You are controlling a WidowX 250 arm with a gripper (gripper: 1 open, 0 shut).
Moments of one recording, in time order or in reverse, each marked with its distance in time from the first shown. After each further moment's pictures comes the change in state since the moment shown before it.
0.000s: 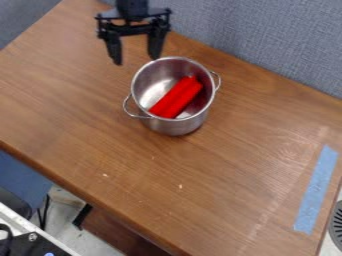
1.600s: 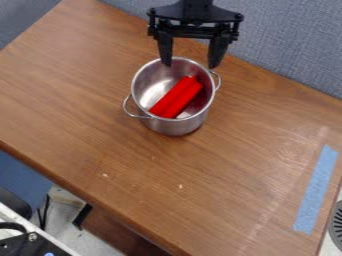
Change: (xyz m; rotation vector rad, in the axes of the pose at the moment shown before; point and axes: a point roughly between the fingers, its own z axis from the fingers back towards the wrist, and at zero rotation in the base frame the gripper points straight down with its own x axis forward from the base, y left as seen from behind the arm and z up) arm -0.060 -0.030 0.023 -0.060 -0.183 -0.365
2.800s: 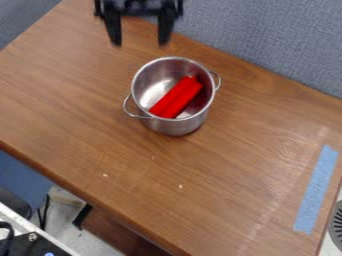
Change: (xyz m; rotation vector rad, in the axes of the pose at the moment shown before) arm 0.037 0.072 0.015 -0.010 -0.005 0.111
